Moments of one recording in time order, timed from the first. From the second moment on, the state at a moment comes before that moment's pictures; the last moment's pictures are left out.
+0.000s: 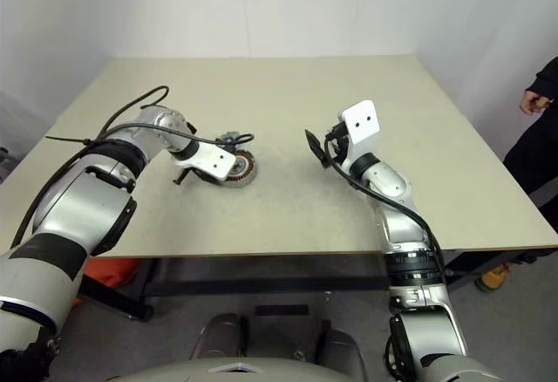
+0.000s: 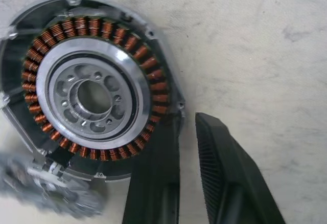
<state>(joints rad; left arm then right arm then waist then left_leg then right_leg) -1.26 0.43 -0.51 1.36 0.61 -0.61 -1.25 -0.46 -0.28 -0.01 0.10 0.12 0.14 0.43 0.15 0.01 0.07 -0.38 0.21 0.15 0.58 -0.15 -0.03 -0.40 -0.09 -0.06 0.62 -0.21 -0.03</state>
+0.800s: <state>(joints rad) -1.26 0.43 -0.50 1.35 0.58 -0.63 -1.29 -0.46 -0.28 -0.01 0.10 0.12 0.14 0.45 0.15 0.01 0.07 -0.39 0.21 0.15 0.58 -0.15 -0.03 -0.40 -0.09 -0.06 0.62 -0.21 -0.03</state>
